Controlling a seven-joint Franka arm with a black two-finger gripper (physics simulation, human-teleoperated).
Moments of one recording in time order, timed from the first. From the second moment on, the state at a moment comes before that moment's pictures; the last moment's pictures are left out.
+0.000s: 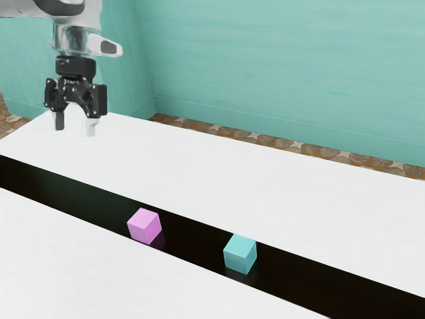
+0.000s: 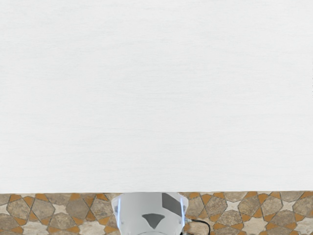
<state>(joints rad) -0.24 0.04 0.28 -1.43 -0.03 0.93 0.03</state>
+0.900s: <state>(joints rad) -0.46 0.47 0.21 -1.66 -0.29 2.04 -0.25</state>
